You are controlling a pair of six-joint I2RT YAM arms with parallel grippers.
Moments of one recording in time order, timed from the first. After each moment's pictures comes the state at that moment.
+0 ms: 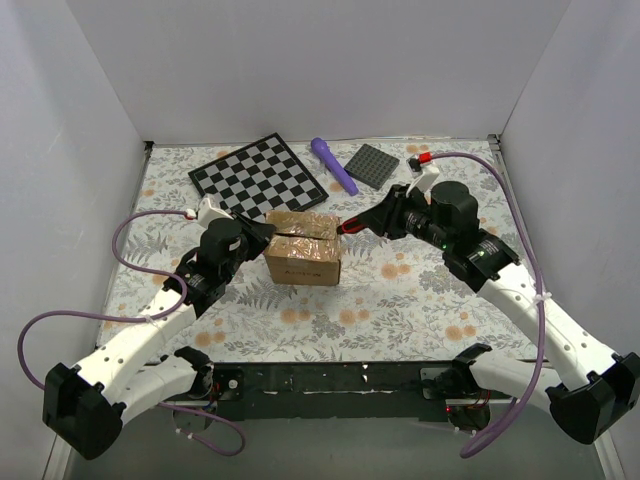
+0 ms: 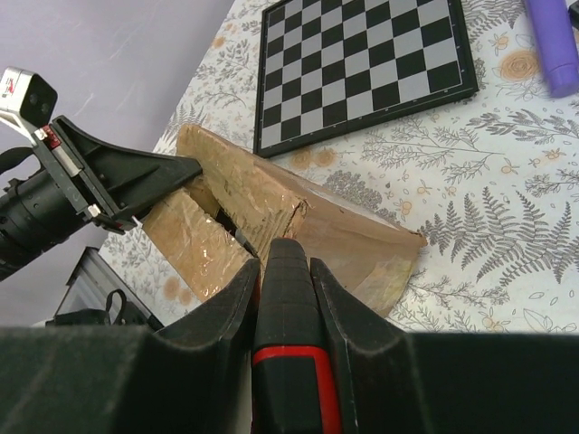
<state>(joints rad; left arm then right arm) -0.56 0.94 0.71 -0.15 -0.30 -1.09 0.62 1.04 1.02 -0.27 -0.19 0.53</state>
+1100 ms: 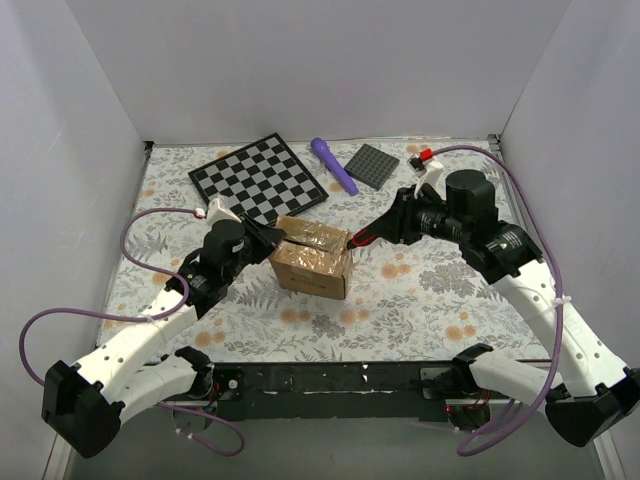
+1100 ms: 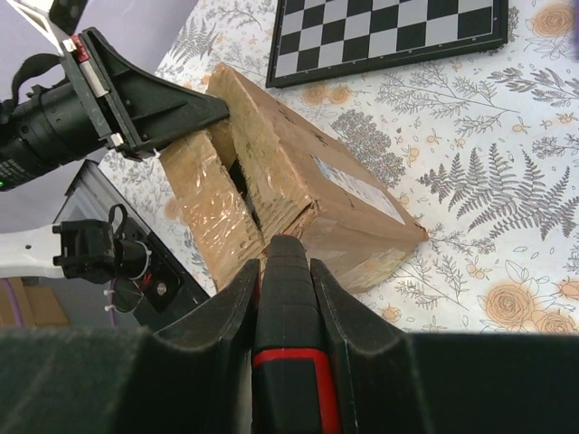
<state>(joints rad) -0.58 0.94 0.71 -0.15 -0.22 -1.08 0.54 1.04 1.19 -0.58 -0.41 0.37</state>
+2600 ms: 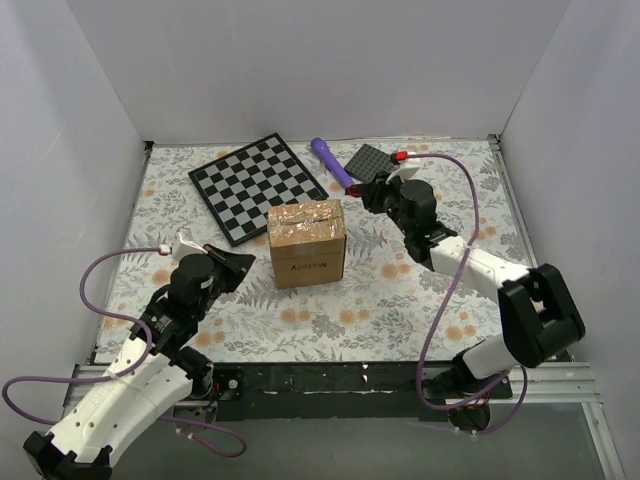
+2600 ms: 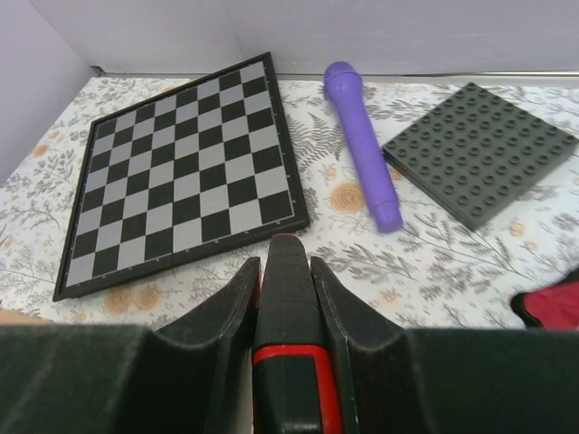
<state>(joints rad) -0.56 0.55 0.61 -0.41 -0.28 -1.18 0.53 1.41 0.84 0.45 0.07 0.31</state>
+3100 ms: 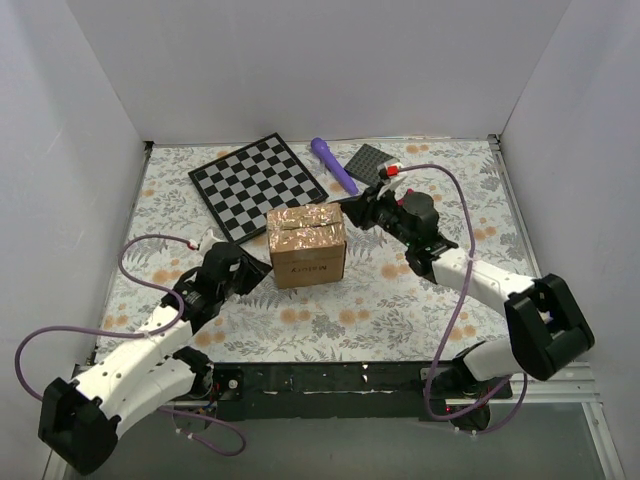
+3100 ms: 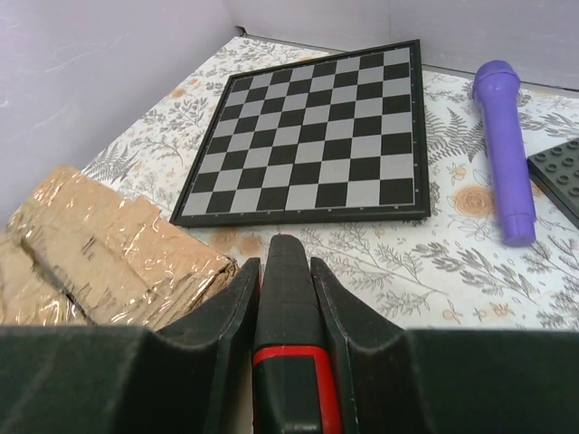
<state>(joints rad) -0.56 0.81 0.55 -0.38 -0.19 -1.18 0.57 1.44 0.80 0.60 -0.22 0.31</state>
